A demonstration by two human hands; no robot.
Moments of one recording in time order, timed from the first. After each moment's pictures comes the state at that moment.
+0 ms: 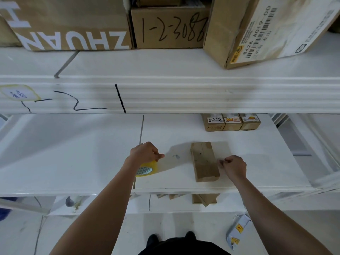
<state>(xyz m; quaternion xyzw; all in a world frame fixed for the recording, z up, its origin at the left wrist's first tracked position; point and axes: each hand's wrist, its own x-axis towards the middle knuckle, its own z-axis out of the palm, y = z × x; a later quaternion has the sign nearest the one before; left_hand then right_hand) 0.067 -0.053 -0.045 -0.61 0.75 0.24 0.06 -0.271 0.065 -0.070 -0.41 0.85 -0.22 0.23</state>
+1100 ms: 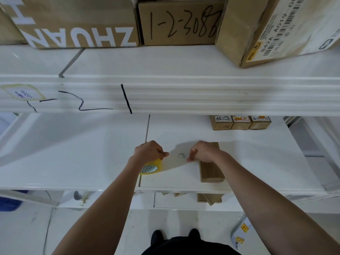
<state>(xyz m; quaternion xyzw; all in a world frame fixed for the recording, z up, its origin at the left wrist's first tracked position) 0.072 -0.048 -0.042 -0.61 0.75 0.24 0.04 -0.183 -0.016 -0.033 -0.65 0.65 0.00 0.40</state>
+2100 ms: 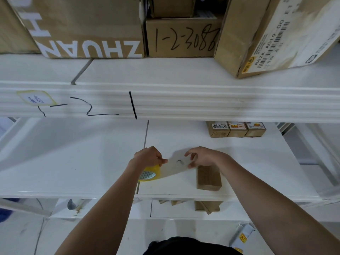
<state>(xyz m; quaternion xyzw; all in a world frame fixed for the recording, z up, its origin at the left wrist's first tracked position) 0.070 -0.056 -0.038 -0.59 0.75 0.27 0.07 -0.191 -0.026 -0.020 -0.65 0.63 0.06 0.42</state>
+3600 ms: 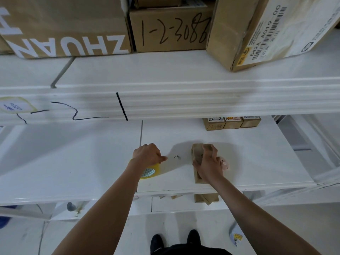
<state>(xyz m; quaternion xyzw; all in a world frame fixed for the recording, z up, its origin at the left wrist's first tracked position) 0.058 -0.051 -0.040 -0.60 0.77 0.21 0.07 -0.182 0.053 -0.068 -0.54 0.80 -0.13 0.23</state>
